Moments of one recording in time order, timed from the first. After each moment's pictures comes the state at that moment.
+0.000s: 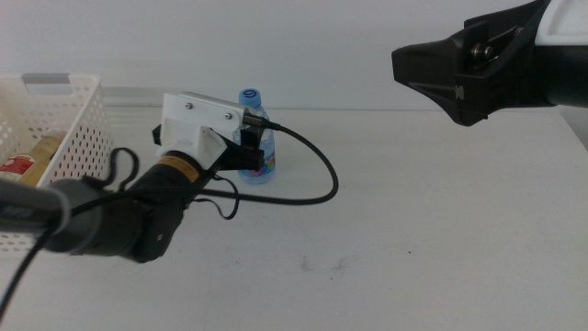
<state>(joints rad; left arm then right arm) -0.40 1.85 -0.78 -0.05 -0.86 0.00 0.68 1.08 -1.15 -0.04 0.53 0.05</state>
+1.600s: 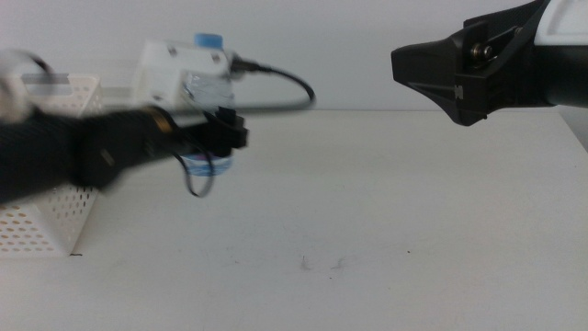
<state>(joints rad) -0.38 1.53 -0.92 -0.10 -0.01 0.00 0.68 1.08 -1.15 -0.04 0.53 0.05</state>
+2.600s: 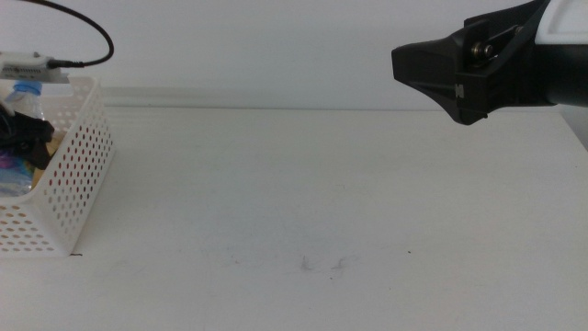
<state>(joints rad) 0.27 1.85 -1.47 -0.09 0.97 0.33 0.68 1.08 -1.15 -0.04 0.53 0.05</state>
